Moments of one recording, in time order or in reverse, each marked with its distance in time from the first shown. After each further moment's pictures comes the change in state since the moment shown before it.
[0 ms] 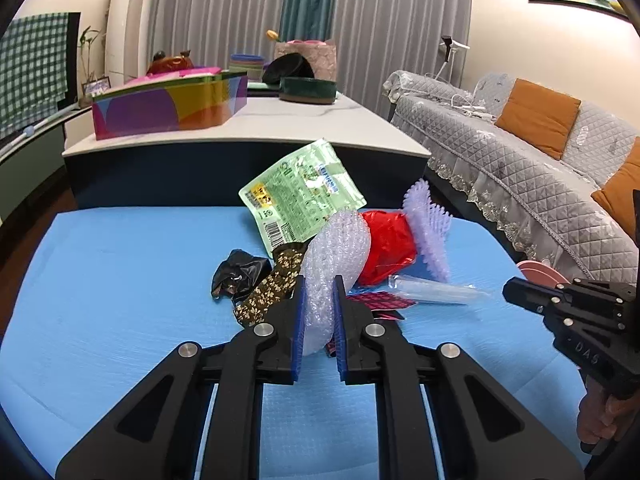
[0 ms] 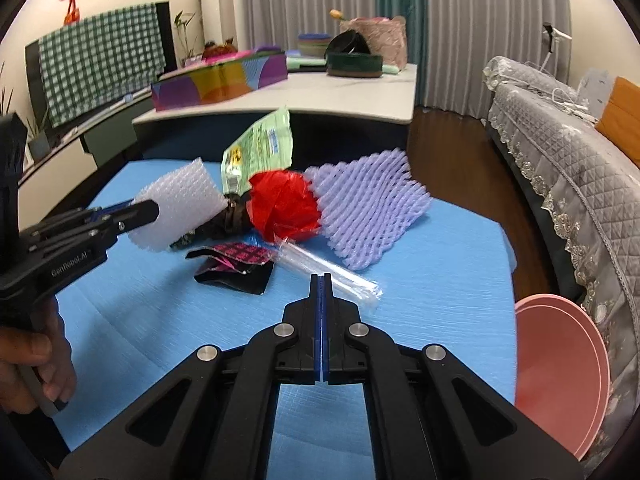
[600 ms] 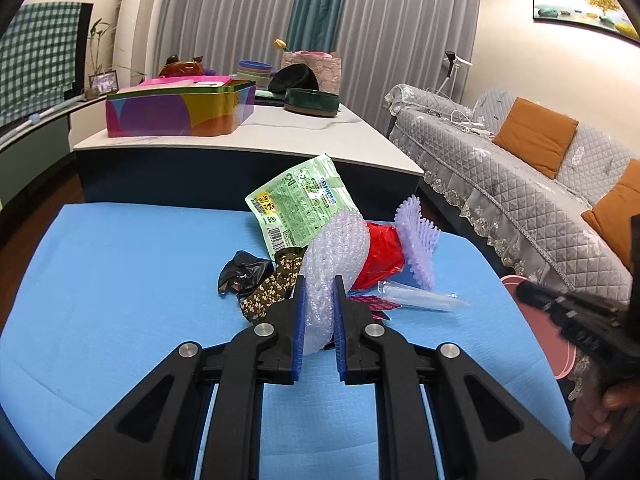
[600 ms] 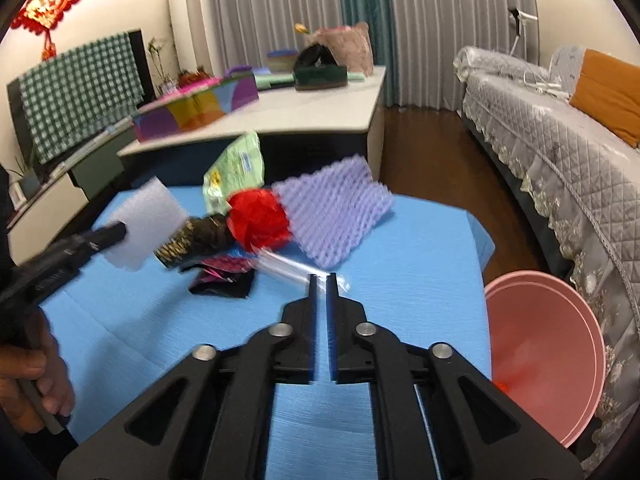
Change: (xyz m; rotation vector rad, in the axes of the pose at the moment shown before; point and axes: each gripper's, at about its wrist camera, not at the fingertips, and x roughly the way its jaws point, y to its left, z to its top) left arm -0.024 0.008 0.003 -0.061 -0.022 -0.022; right arm -0.017 -0.021 -0.006 0.100 -0.008 -0.035
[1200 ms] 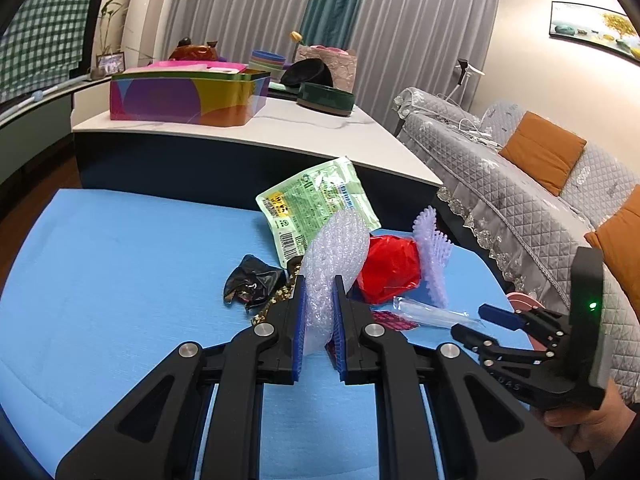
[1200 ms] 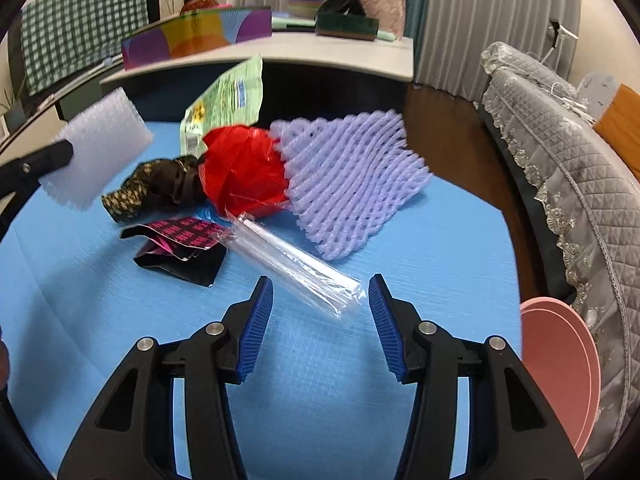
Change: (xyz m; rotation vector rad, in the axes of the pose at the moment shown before) left arm 0.022 0.024 0.009 -0.072 0.015 -0.012; right arm 0.080 0.018 0.002 -0.168 0.142 -0.056
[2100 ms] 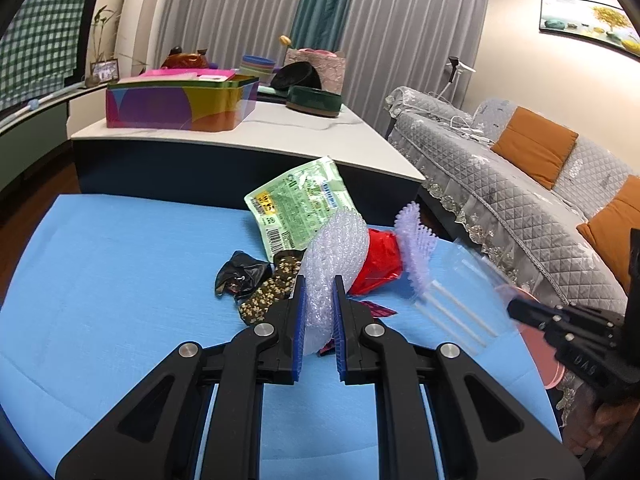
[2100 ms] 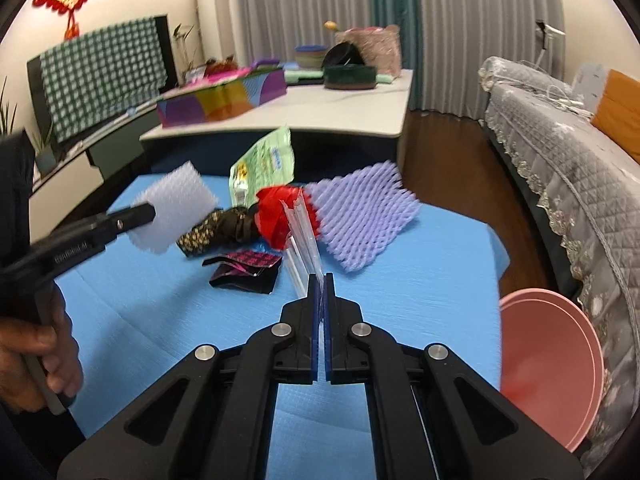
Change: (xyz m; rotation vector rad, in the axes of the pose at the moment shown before) left arm -0.020 -0.019 -0.006 0.036 -0.008 -0.014; right arm -0.094 -0.008 -0.011 0.103 -0.161 0.104
